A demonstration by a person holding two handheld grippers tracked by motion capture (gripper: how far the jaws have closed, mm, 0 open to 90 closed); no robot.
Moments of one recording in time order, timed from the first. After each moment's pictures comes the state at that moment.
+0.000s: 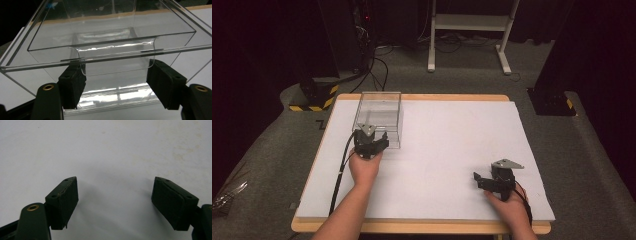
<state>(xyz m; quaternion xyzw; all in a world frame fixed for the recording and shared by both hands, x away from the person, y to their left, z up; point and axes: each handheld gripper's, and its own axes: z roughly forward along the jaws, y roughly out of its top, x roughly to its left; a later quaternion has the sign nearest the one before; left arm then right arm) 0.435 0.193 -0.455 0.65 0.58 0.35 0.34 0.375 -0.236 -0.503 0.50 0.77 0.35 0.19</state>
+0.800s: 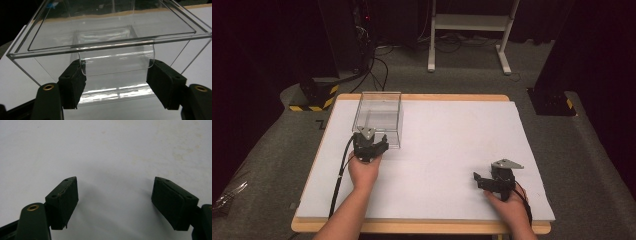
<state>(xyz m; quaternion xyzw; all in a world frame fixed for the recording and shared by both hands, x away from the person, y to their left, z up) 0.423 0.192 -0.455 0.65 0.58 0.35 0.34 0.375 -0.236 -0.503 0.50 0.77 0.35 0.19</state>
